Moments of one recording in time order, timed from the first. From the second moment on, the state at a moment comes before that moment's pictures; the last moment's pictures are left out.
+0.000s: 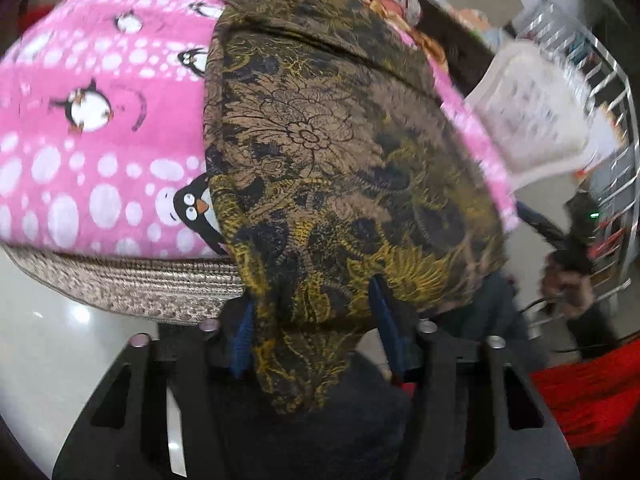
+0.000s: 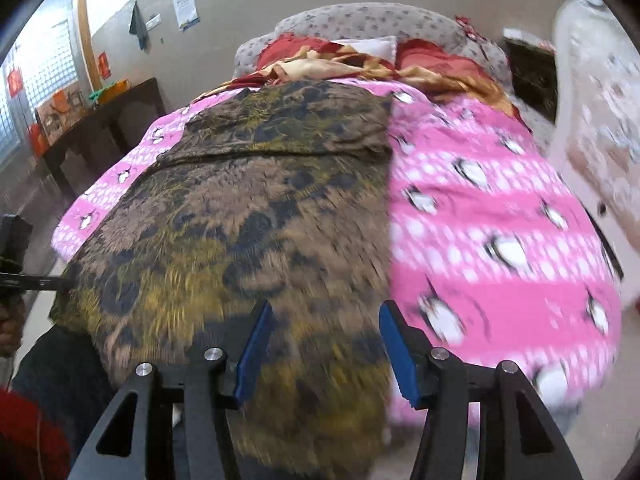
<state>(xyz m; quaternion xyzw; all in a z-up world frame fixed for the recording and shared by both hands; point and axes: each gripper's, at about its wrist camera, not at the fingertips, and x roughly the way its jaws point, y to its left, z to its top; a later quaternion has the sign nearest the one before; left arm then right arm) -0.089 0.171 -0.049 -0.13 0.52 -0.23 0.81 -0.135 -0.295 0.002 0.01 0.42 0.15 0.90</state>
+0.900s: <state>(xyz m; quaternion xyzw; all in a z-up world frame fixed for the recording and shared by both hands) -0.108 0.180 -0.040 -0.18 0.49 -0.22 0.83 -0.174 -0.358 -0.061 0.25 0.45 0.28 0.81</state>
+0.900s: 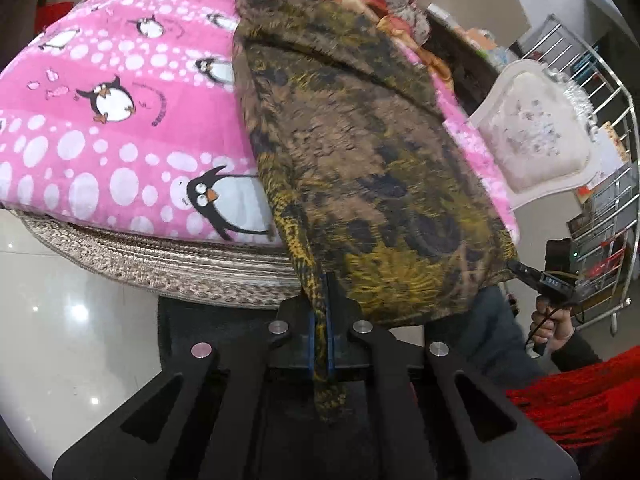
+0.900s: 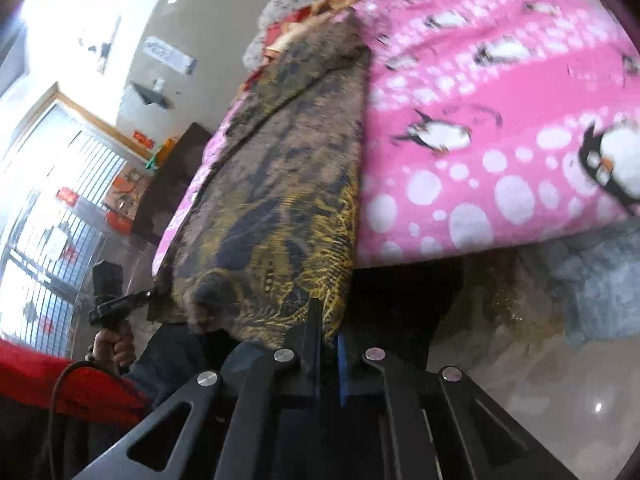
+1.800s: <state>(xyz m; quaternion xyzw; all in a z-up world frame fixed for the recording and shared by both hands) -0.069 0.243 0.035 -0.37 0.32 -0.24 0.84 -0.138 -0.395 0.068 0.26 0.32 0.30 0.86</state>
